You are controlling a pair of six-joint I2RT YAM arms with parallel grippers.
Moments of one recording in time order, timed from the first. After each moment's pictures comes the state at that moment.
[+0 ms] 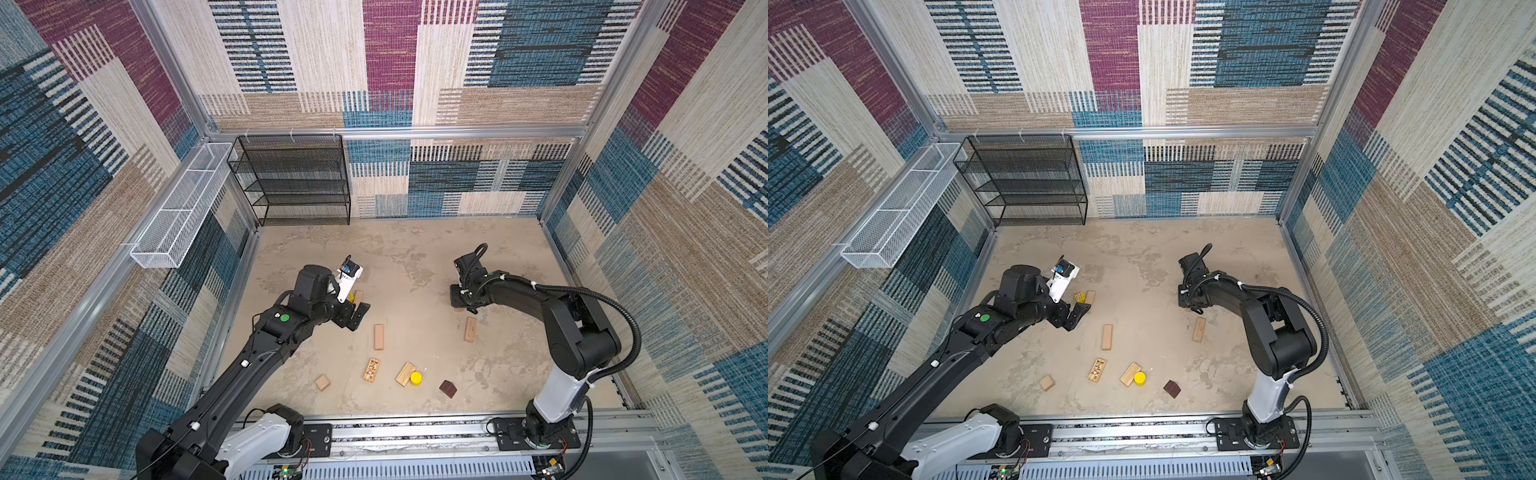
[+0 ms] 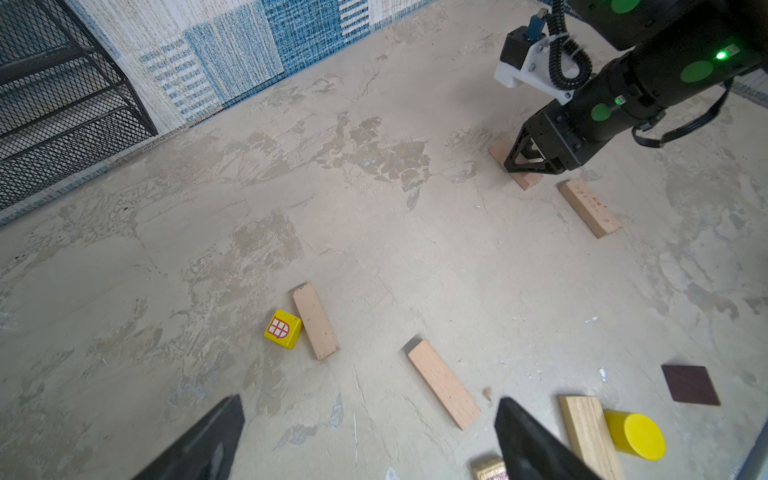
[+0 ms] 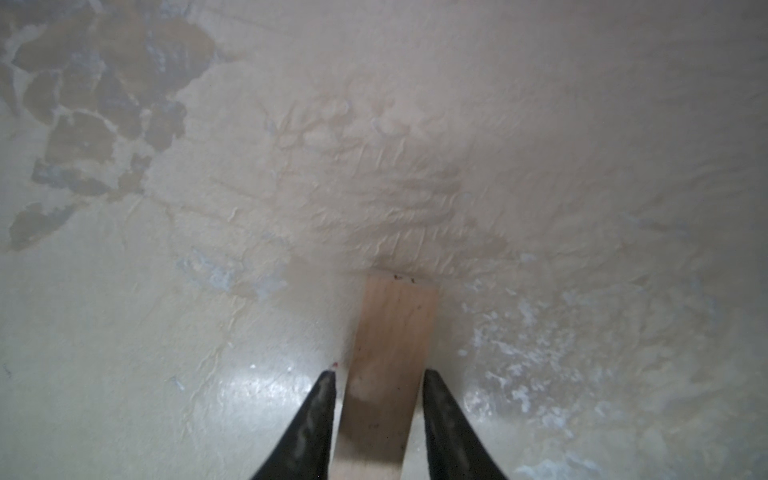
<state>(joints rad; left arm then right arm) -0.44 1.06 0.92 -0.56 0.13 0.18 0.37 1.78 1.06 -0.44 0.08 0.35</state>
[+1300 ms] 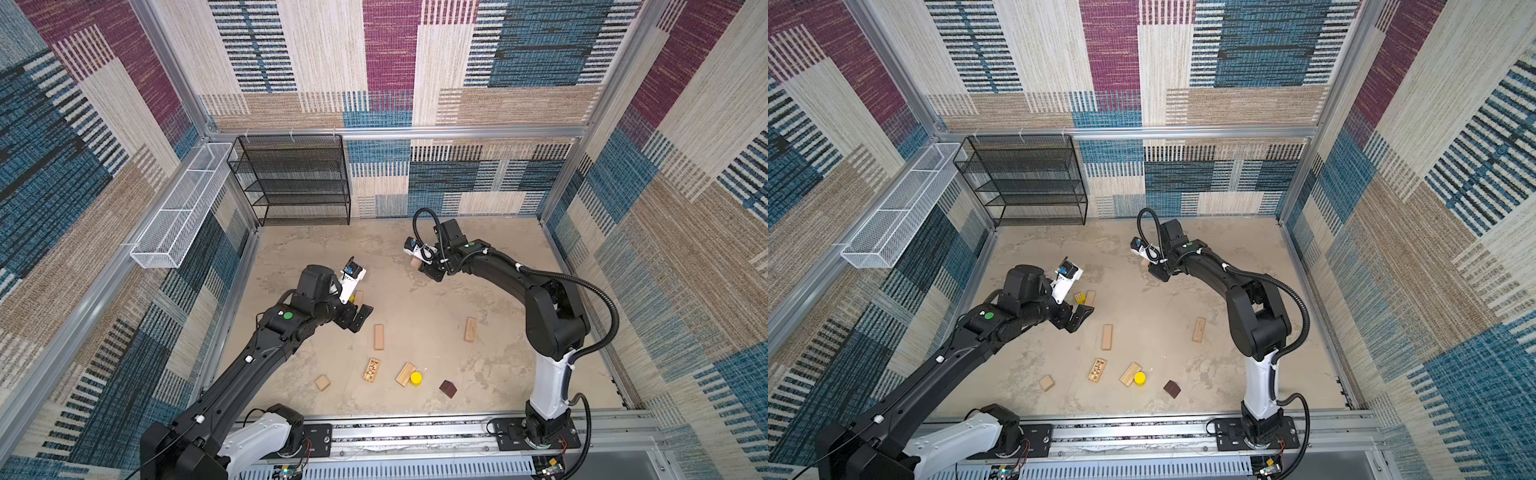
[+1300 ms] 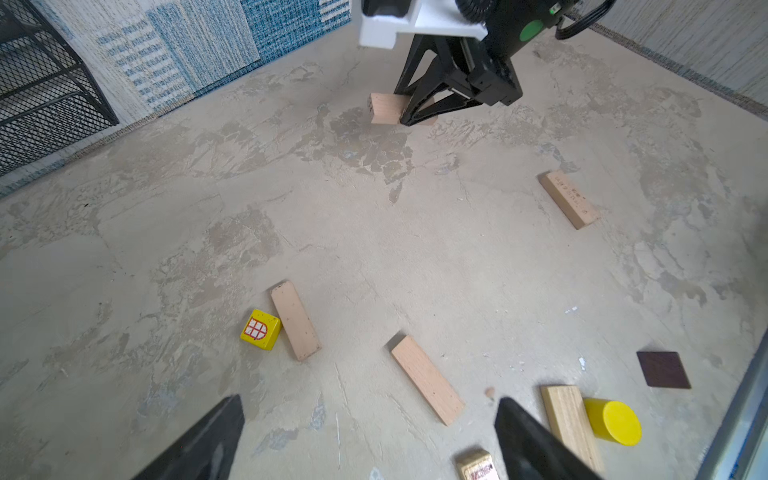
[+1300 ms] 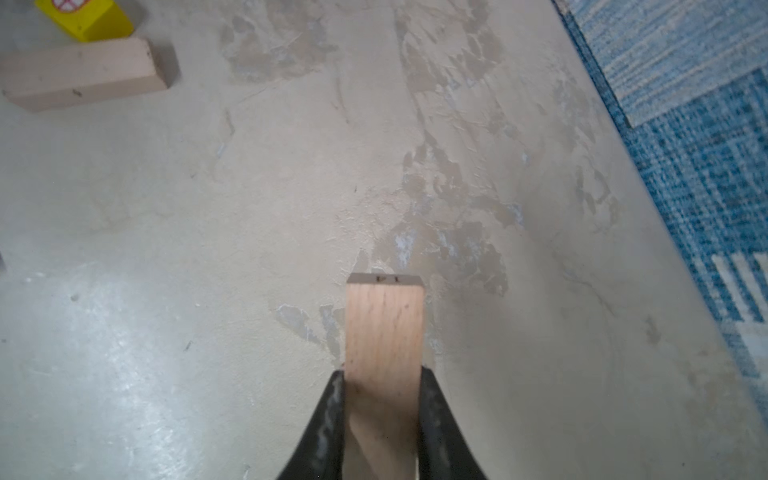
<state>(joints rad) -0.44 1.09 0.92 -0.56 0.19 0.18 0.44 1.97 1.53 -0.50 -0.20 -0.72</state>
